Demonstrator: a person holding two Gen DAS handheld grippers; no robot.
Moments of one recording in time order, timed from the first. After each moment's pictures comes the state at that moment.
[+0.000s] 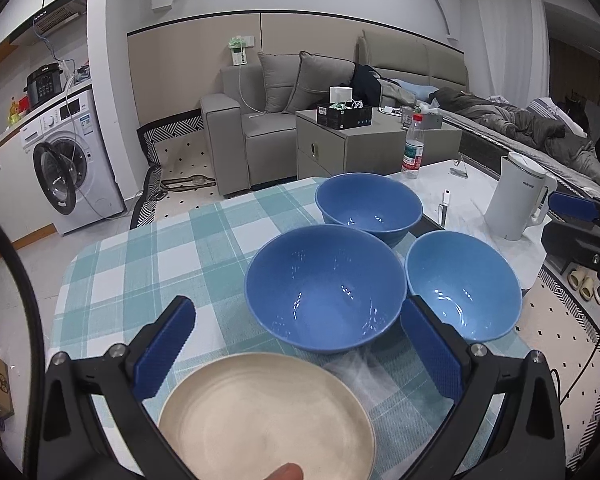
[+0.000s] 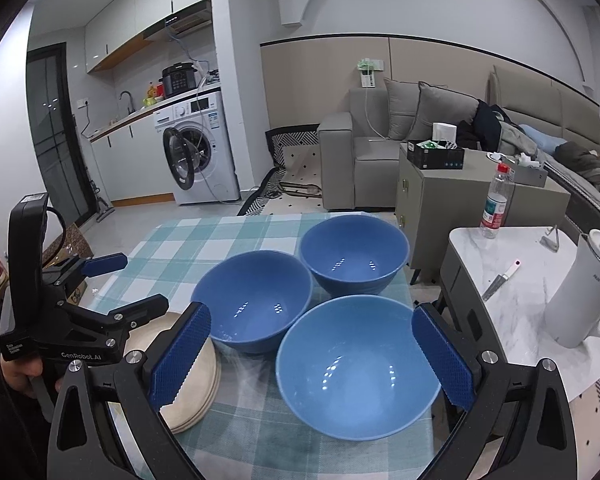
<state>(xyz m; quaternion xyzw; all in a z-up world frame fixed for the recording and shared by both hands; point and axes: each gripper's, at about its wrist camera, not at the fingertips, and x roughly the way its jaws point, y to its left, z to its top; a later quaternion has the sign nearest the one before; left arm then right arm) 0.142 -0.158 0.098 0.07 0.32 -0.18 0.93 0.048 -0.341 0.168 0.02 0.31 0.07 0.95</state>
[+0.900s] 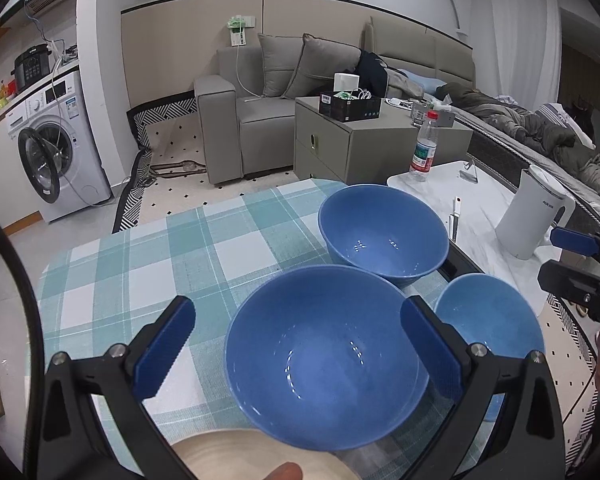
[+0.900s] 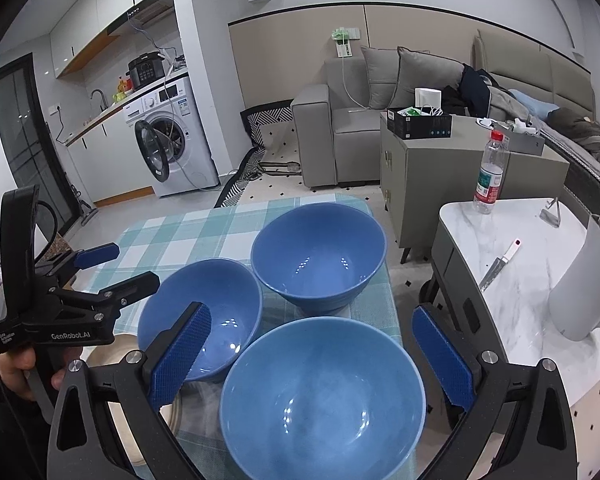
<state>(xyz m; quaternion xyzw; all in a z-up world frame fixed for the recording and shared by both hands) 0.234 -0.187 0.089 0.05 0.36 -0.19 0.91 0.142 -0.381 0.144 0.05 0.36 0.05 0.93</state>
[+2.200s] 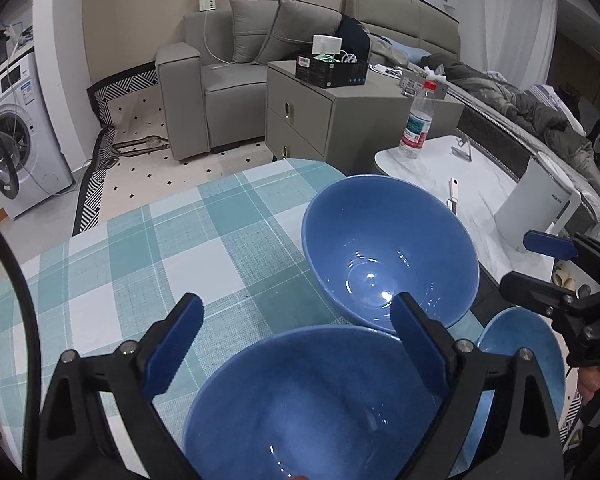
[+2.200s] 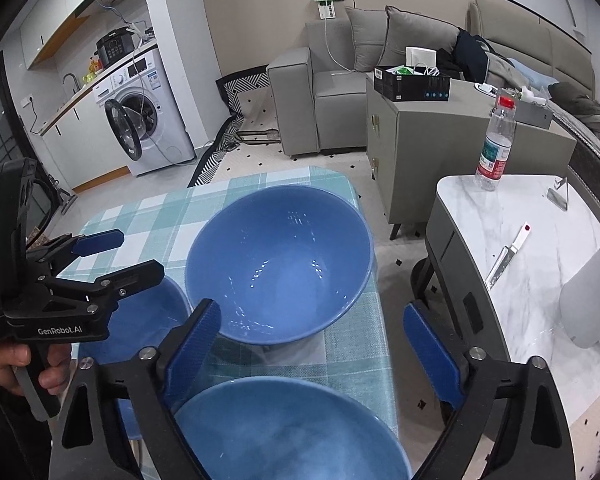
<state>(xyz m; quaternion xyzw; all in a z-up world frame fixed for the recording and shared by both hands) 0.326 -0.229 0.054 0.06 0.41 -0.24 0.88 0.244 -0.401 0.093 0.05 0.43 0.02 0.90</state>
